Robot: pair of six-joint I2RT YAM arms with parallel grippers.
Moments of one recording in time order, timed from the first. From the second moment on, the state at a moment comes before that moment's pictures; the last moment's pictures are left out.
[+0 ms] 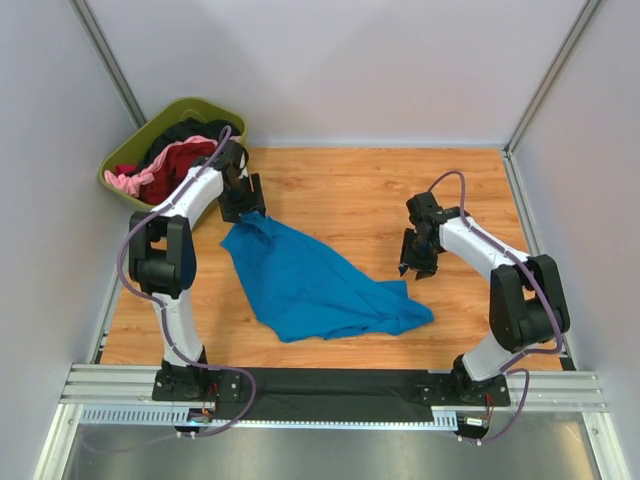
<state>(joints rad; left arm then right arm) -0.17 1.95 1.60 -0.82 0.10 -0.41 0.30 1.59 1.07 -0.81 0.01 0.53</state>
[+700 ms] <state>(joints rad) -0.17 2.16 1.74 -0.82 0.12 -0.33 0.29 1.64 0.93 -0.63 -0.05 0.53</state>
